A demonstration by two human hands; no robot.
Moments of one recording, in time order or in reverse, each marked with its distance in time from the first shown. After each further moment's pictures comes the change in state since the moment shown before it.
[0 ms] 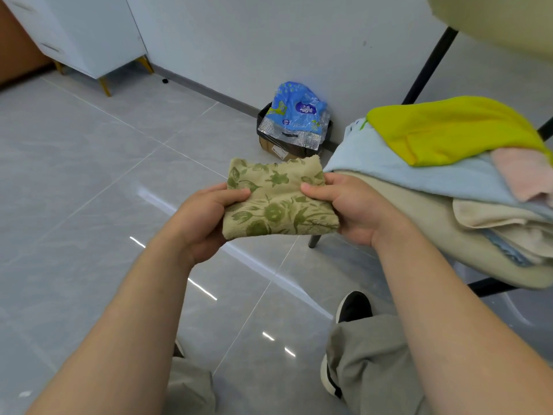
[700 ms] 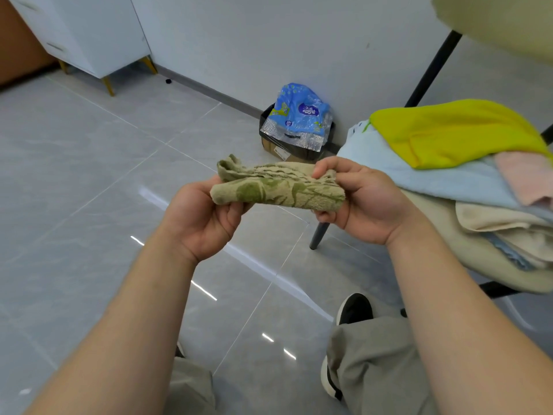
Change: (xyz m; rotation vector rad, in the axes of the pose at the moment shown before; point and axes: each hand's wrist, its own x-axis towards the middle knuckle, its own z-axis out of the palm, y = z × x) left_hand -0.003 0.008 -0.005 -0.607 -0.208 -0.074; right_hand -0.019 -0.018 -0.004 0.209 -0.279 -0.153
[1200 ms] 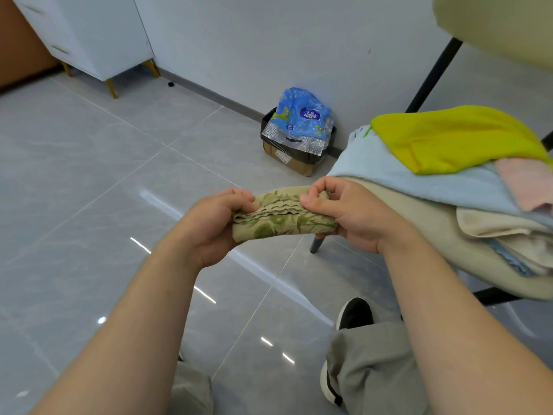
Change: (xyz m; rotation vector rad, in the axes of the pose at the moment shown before) left_hand 0.010 -0.012 -0.006 0.588 0.227 0.060; right_hand 0.008 0.018 -0.002 -0.422 0.208 0.055
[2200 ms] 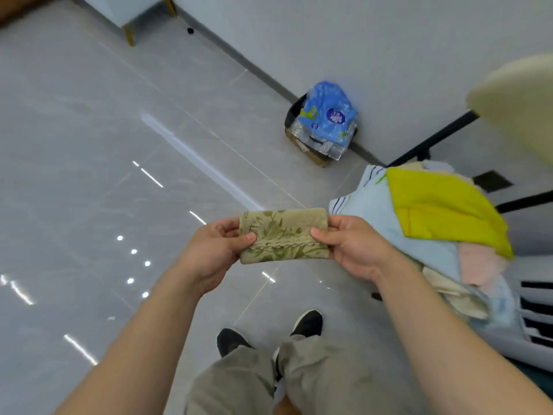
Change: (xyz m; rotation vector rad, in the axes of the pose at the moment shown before) left_hand -0.072 0.185 -0.034 -0.082 0.150 -0.193; right_hand 0.020 -0.193 0.055 0.307 0.004 0.483
